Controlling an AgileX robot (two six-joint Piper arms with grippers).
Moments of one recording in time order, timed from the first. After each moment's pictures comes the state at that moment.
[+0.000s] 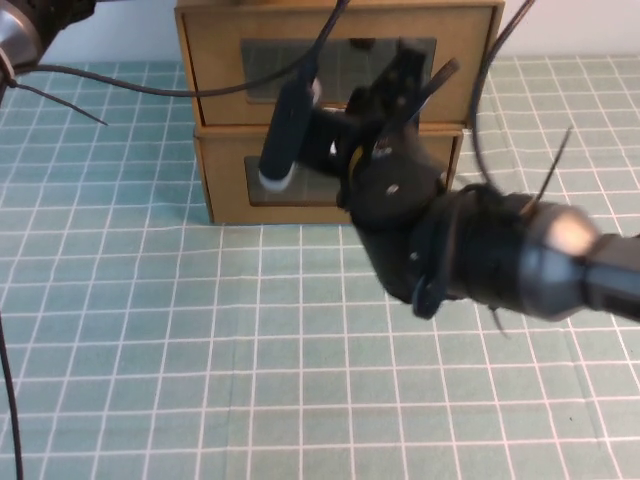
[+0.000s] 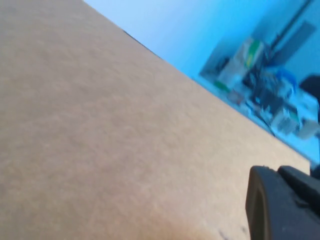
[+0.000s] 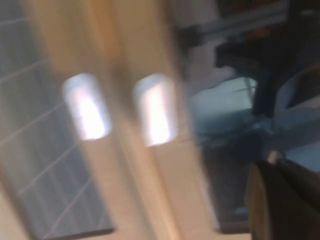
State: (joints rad) right arm 0.88 1.87 -1.41 -1.65 0.77 0.76; left arm -0.23 2.18 -2.19 -1.31 1.01 0.90
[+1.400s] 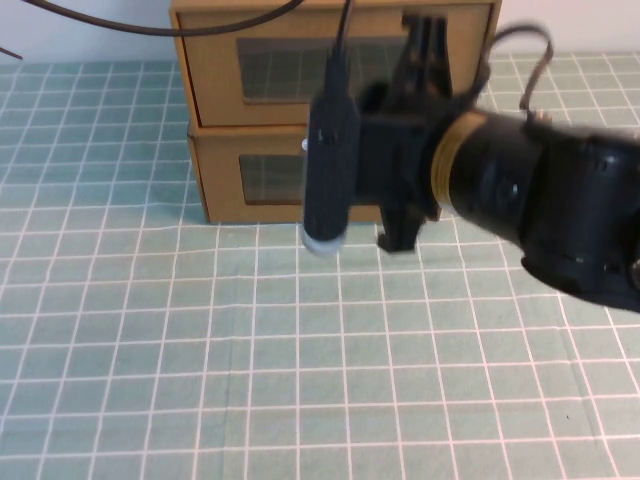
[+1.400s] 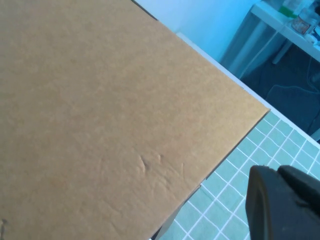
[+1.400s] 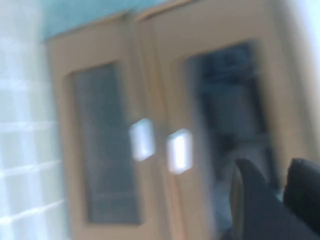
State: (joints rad) right arm 0.88 1.48 -1.23 -1.08 0.39 -0.01; left arm -0.26 1.94 -2.31 -0.75 1.18 0.44
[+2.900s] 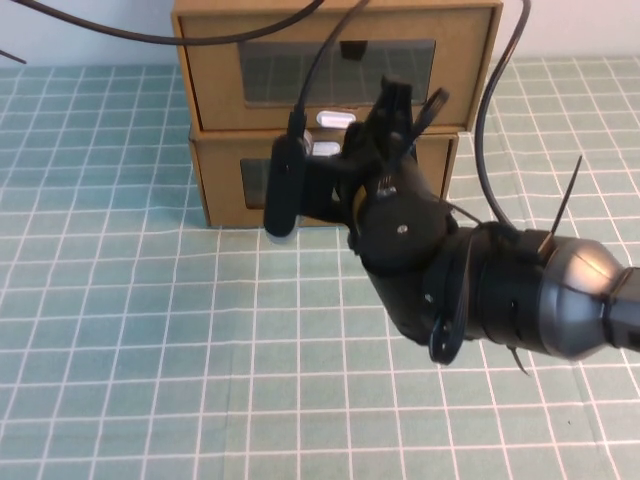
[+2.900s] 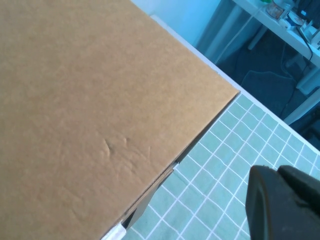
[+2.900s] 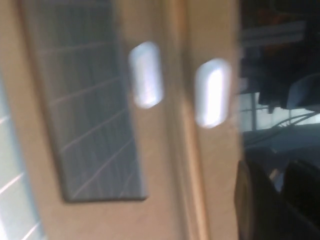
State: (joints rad) right arm 0.91 1.81 -1.30 -1.65 0.74 0.65; left arm -0.26 1.94 -2.31 -0.79 1.25 0.44
